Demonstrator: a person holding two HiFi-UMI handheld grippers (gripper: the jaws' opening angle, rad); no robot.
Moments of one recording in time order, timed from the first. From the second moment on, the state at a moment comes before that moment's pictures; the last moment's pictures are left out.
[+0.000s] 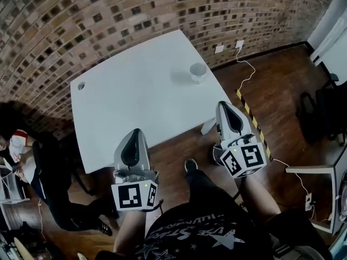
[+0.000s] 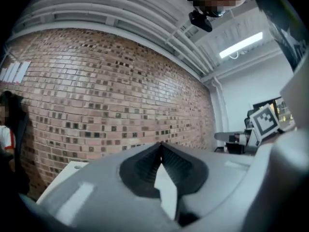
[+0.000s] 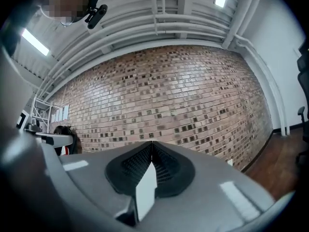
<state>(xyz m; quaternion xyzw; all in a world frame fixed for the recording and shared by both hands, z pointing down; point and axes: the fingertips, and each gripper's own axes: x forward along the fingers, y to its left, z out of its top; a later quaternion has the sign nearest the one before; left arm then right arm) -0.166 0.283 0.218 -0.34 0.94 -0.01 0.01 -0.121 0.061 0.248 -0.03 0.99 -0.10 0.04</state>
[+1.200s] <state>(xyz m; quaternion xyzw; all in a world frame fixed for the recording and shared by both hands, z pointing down) -0.282 0.161 0.262 -0.43 0.90 -0.01 -0.02 -0.237 -0.002 0.291 -0.08 0.99 -0.05 0.01</state>
